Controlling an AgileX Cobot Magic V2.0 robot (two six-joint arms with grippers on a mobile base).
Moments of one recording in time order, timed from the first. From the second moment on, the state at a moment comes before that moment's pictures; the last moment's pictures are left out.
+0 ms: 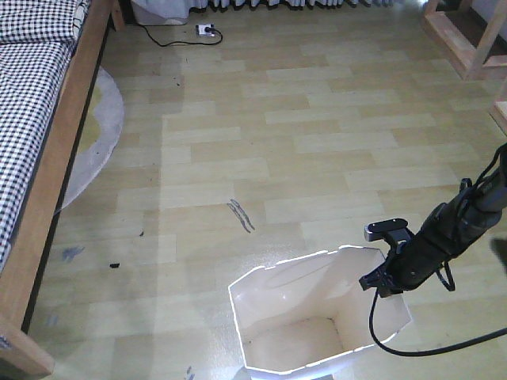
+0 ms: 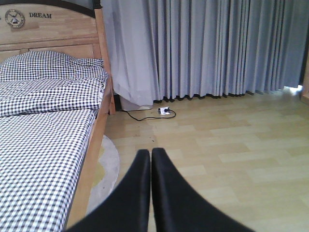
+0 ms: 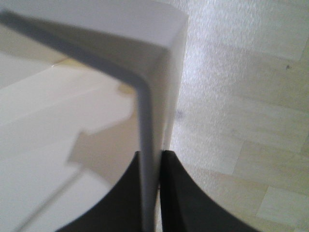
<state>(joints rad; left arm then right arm) 0.05 -0.02 0.03 0.04 0.12 -0.05 -0.06 2.47 -1.03 0.69 0.27 -0.99</state>
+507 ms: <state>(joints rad) 0.05 -0.02 0.03 0.04 0.12 -0.05 -0.06 2.47 -1.03 0.69 0.27 -0.99</state>
